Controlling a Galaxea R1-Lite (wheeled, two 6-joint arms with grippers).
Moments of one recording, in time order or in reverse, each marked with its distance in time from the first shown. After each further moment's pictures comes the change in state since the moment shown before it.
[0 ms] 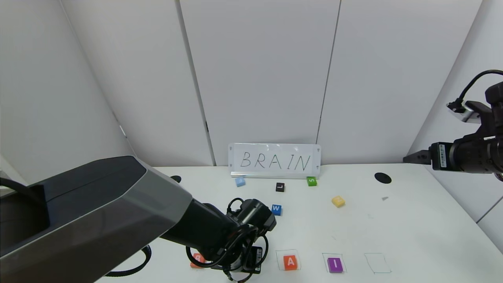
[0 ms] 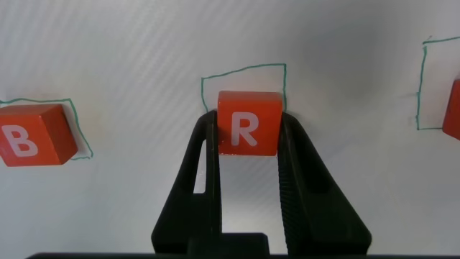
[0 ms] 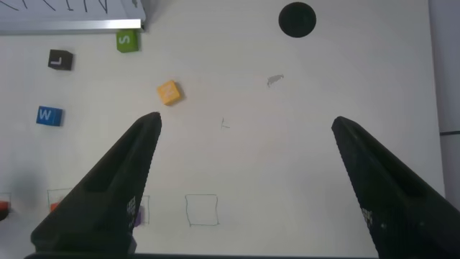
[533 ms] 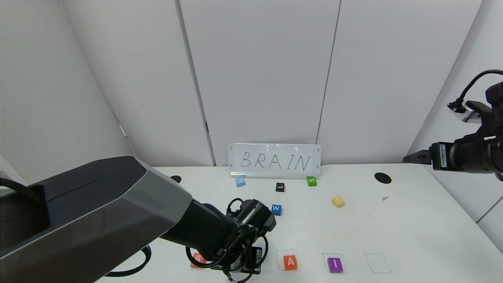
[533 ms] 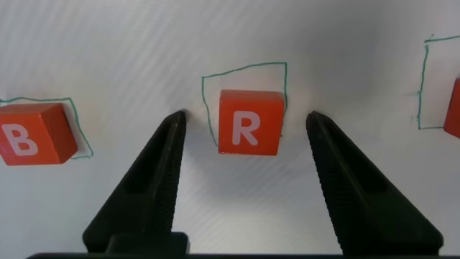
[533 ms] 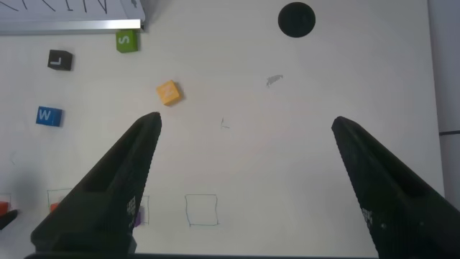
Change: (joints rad) left arm 0.000 0.000 0.002 0.000 0.001 0.000; right arm 0.000 -0.001 0.000 0.000 0.000 0.000
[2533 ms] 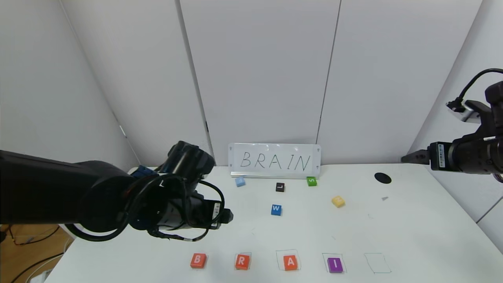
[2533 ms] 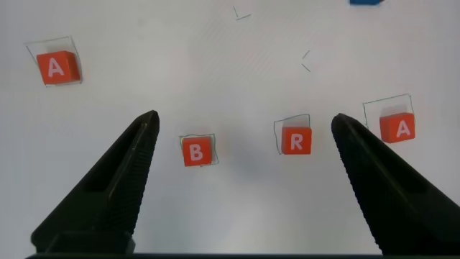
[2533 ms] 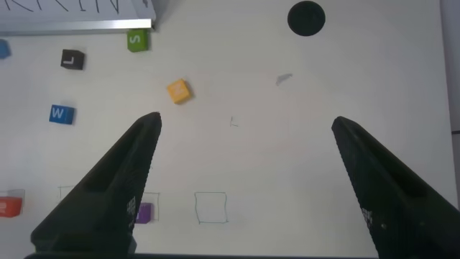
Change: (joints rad) left arm 0.196 -0.417 0.081 -0.001 -0.010 0.260; right arm 0.029 -0.014 0.008 0.001 0.000 0.027
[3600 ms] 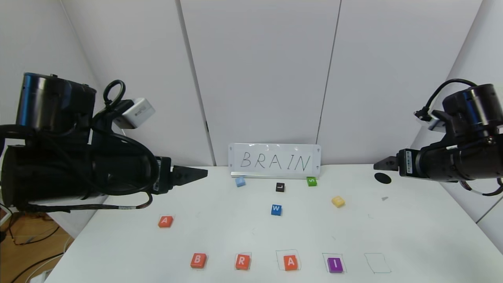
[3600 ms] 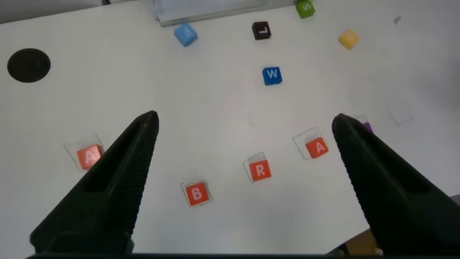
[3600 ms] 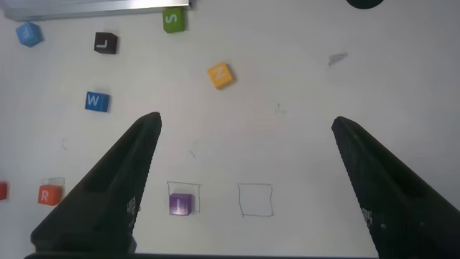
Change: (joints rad) left arm 0.209 -0.316 0.004 -0.065 -0.364 0.224; right arm 0.159 0.065 -0.006 0.002 -0.065 0.154
